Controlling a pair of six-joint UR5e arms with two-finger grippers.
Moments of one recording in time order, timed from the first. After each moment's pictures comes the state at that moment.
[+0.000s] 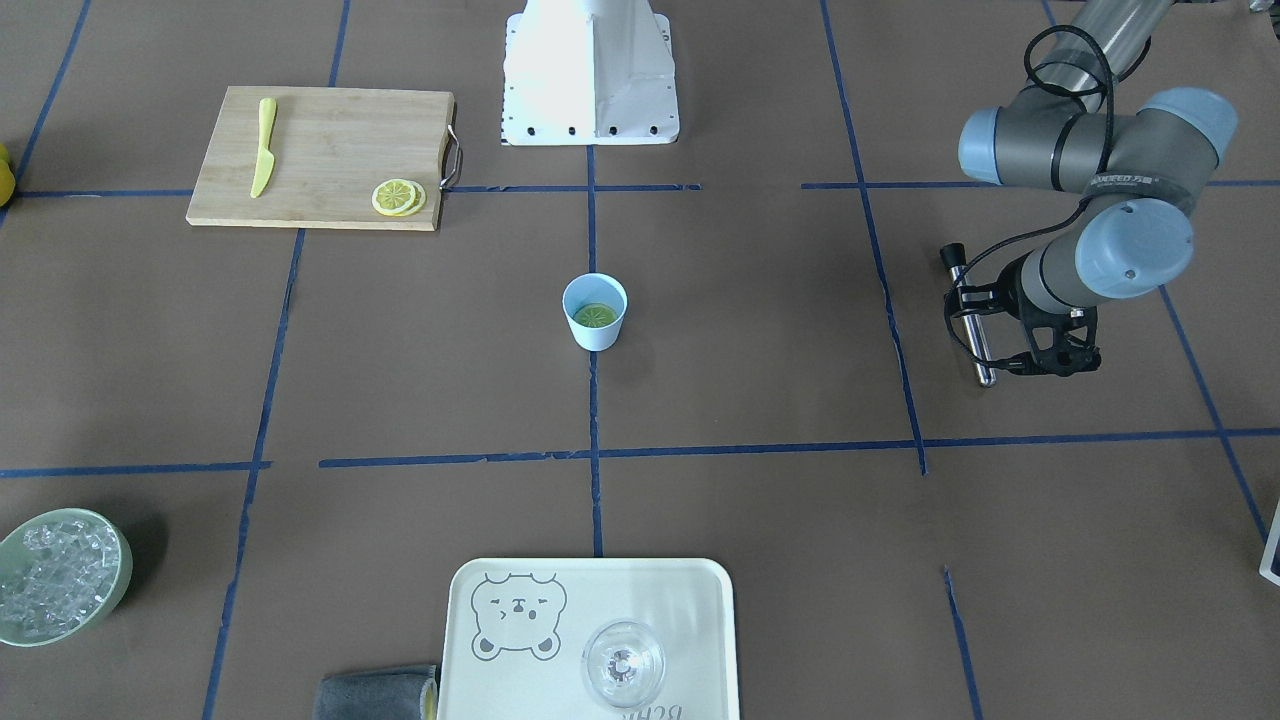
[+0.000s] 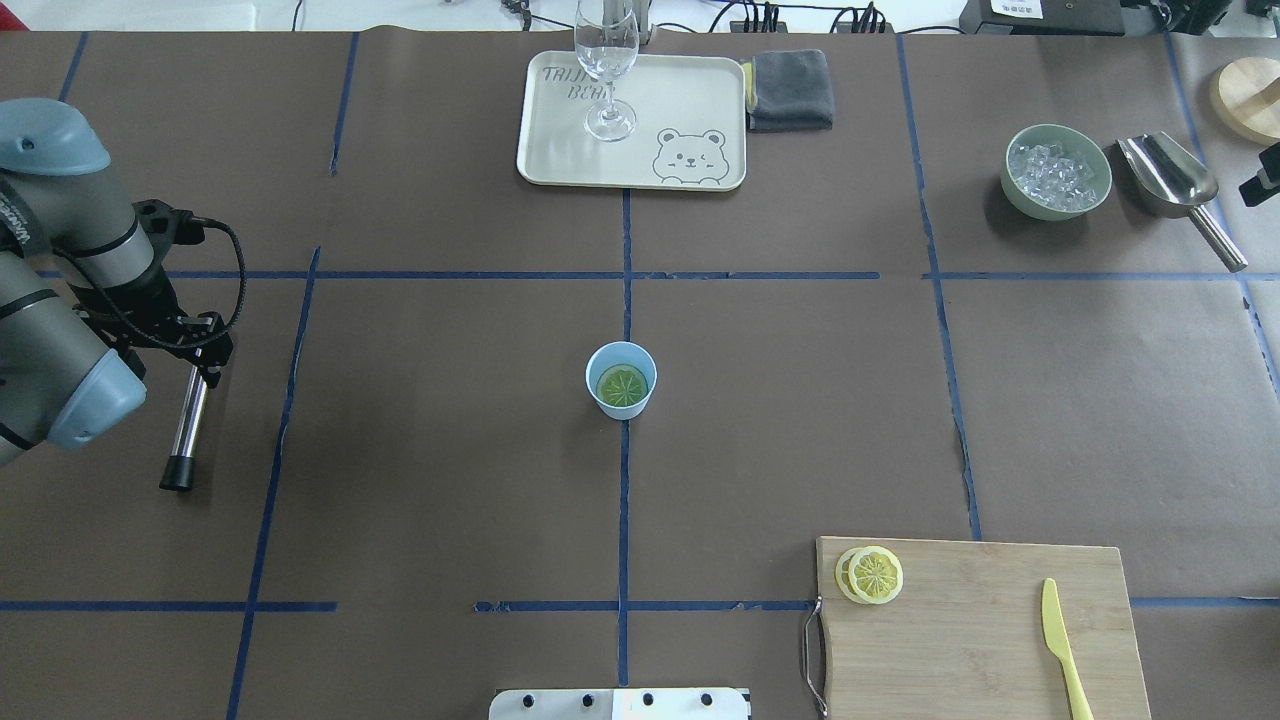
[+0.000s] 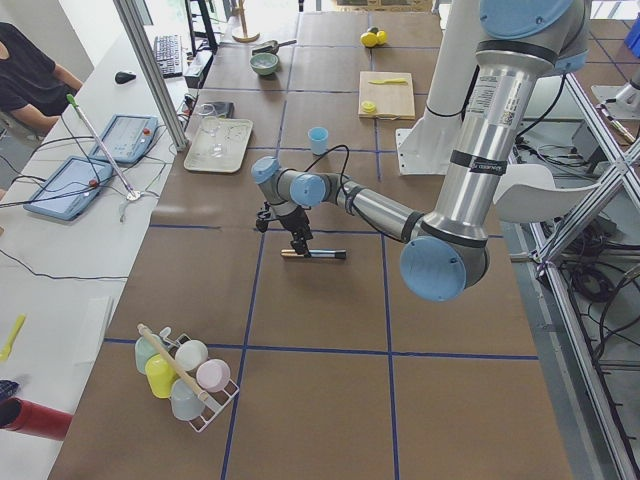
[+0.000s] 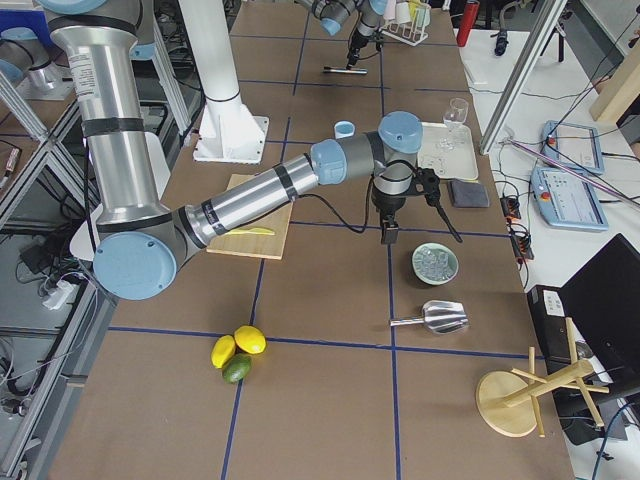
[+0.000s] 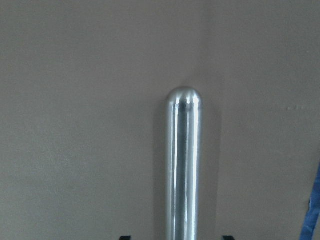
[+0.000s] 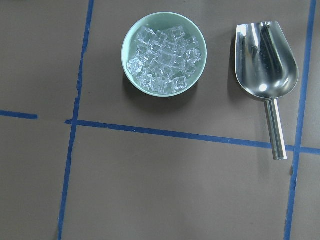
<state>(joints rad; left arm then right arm) -0.92 -1.84 -1.65 -1.38 -2.29 -0.59 1.39 -1.41 1.90 -1.80 2.37 0.20</state>
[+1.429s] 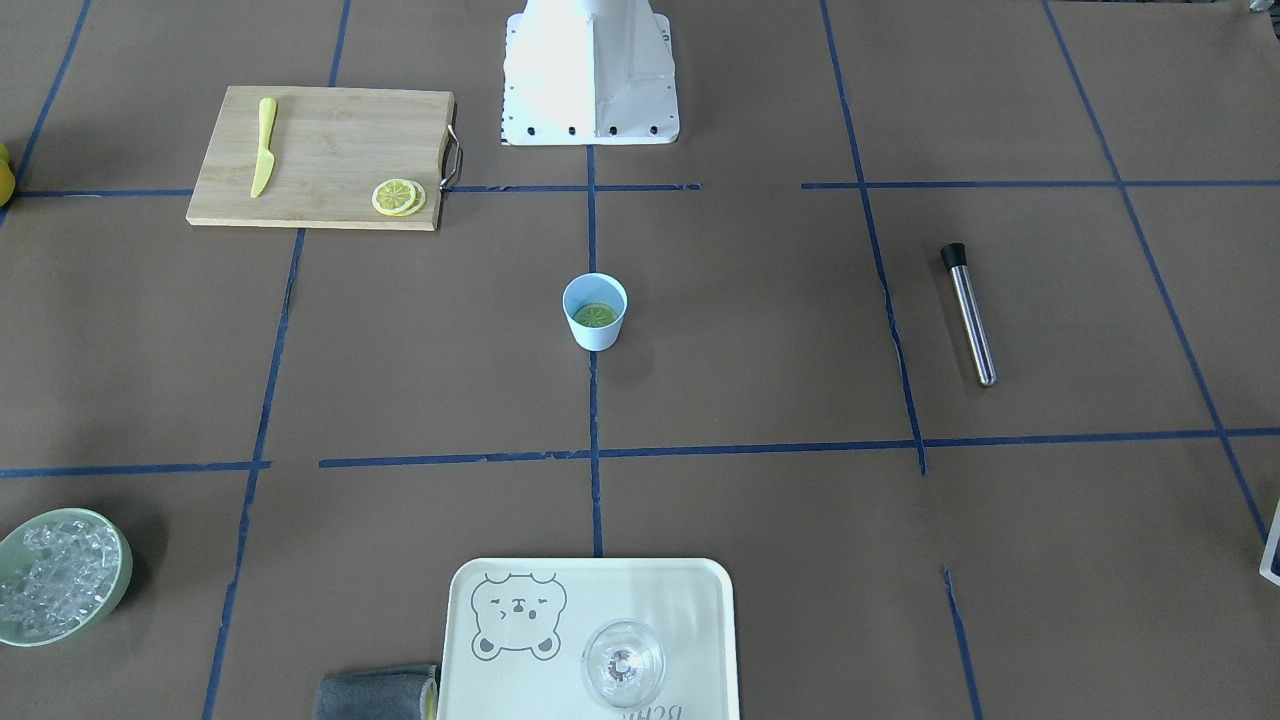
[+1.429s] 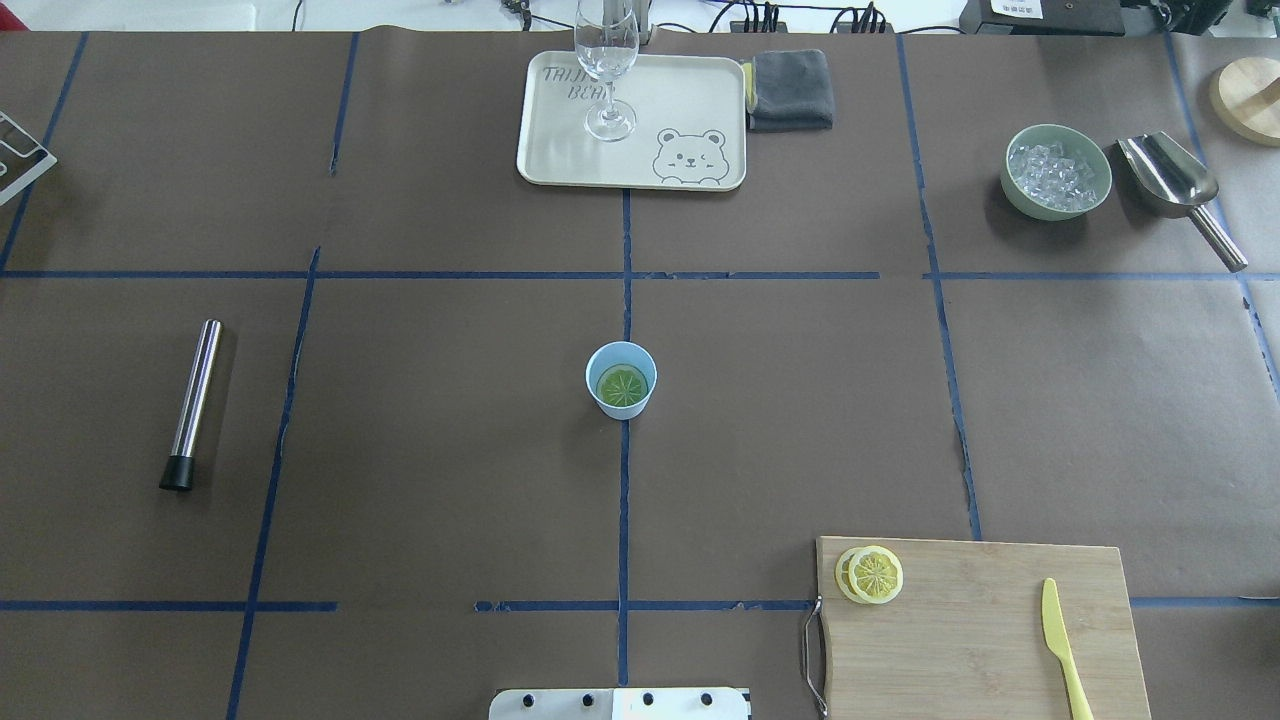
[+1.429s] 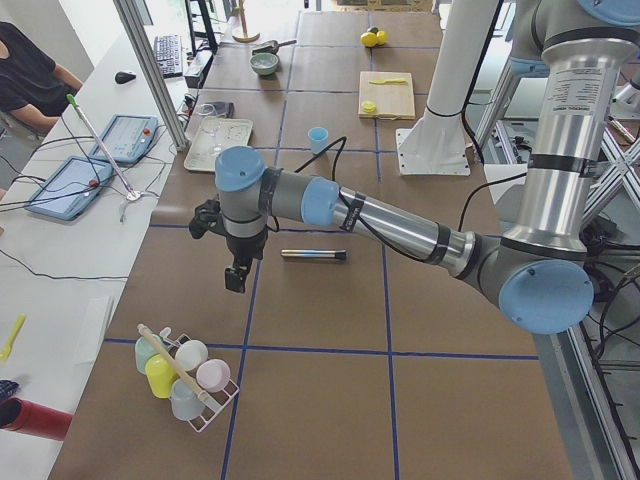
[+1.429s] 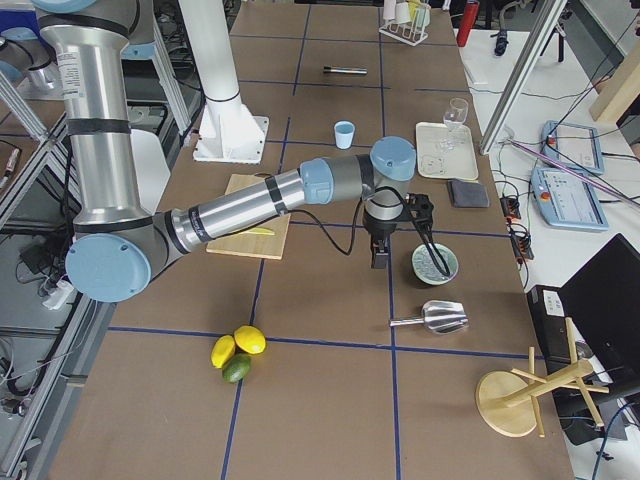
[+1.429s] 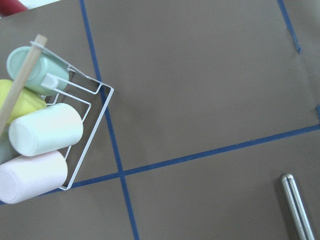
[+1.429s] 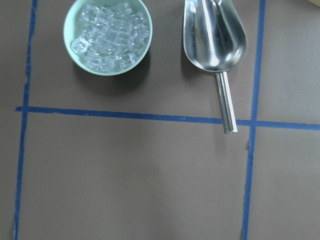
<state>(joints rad) -1.56 -1.64 -1.77 -1.45 -2.30 0.16 1.48 -1.50 1.85 -1.80 2.36 0.10</state>
